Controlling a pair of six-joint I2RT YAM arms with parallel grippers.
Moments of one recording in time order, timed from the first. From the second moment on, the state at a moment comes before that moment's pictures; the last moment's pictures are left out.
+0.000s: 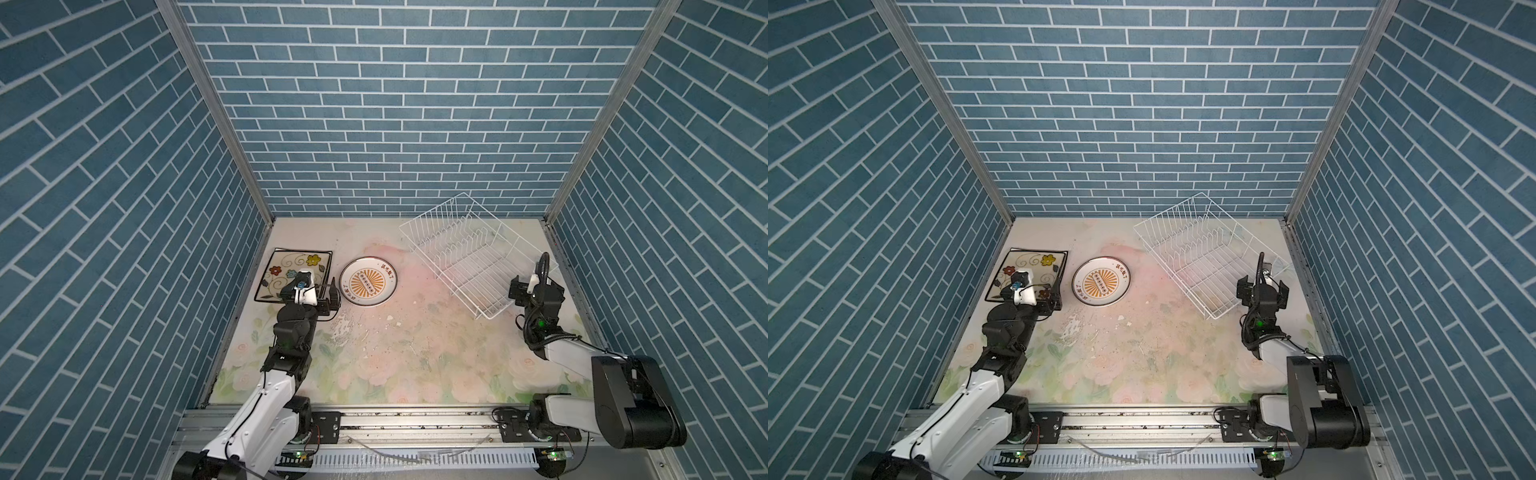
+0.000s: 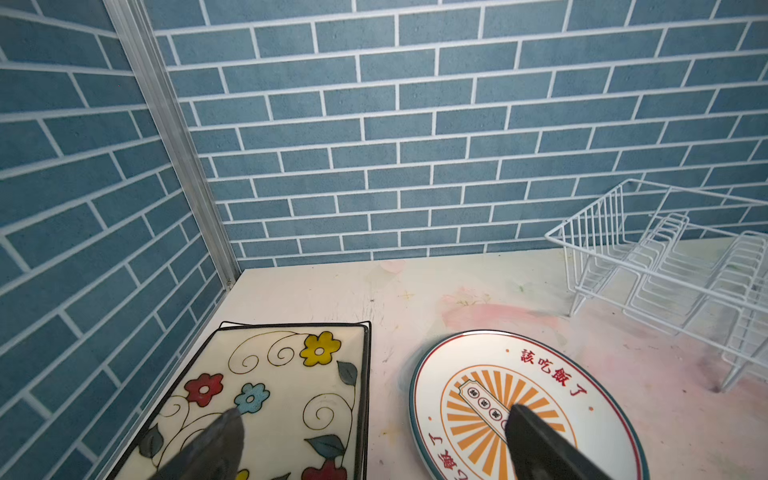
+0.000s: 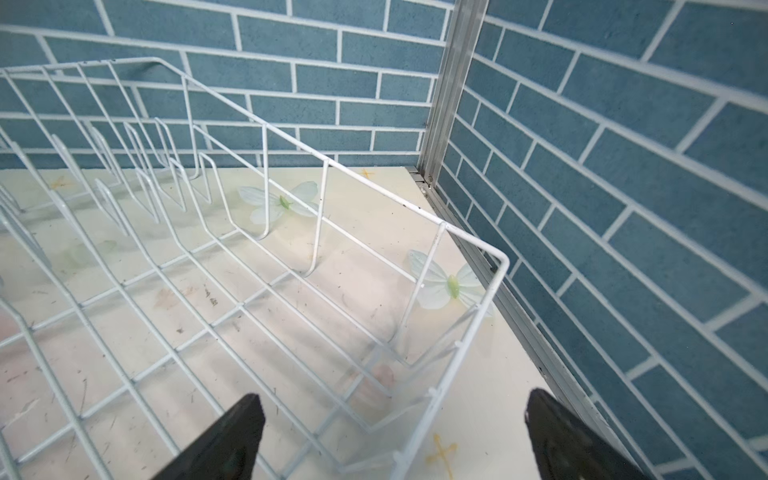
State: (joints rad) left arm -0.17 0.83 0.24 0.50 -0.13 0.05; right arm 0.07 1.30 0.35 0.67 0.35 -0.05
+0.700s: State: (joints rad) left arm -0.17 1.09 0.20 0.74 -0.23 0.14; right arm 0.00 1.32 0.29 0.76 0.24 0.00
